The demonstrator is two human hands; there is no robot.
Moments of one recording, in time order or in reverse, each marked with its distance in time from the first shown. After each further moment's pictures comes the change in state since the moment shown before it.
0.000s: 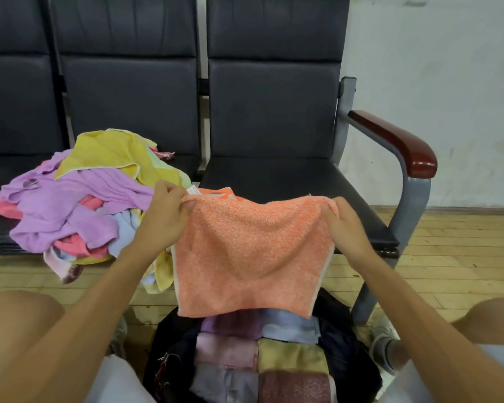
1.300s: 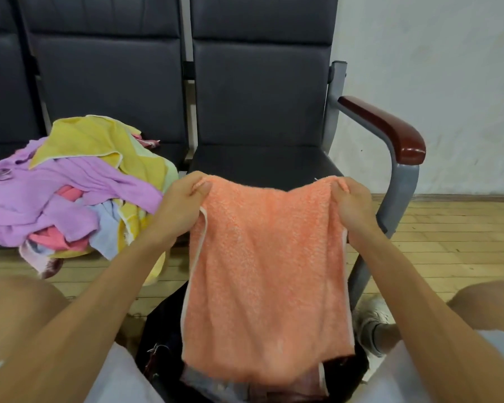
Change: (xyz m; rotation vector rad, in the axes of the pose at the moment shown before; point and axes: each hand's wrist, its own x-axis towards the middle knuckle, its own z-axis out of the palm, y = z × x) left_hand -0.008 0.045 0.018 -0.451 -0.150 -0.067; right_hand 0.000 -0.018 -0.023 0.232 0.165 0.058
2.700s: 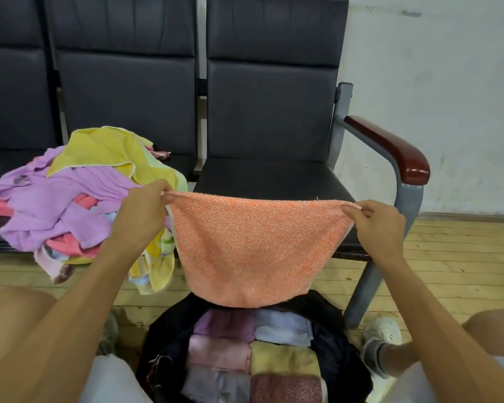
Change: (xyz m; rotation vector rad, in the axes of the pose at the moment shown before) left_hand 0.012 -0.045 -0.063 0.533 0.207 -0.013; right_hand 0.011 0.018 -0.026 -0.451 0.175 -0.246
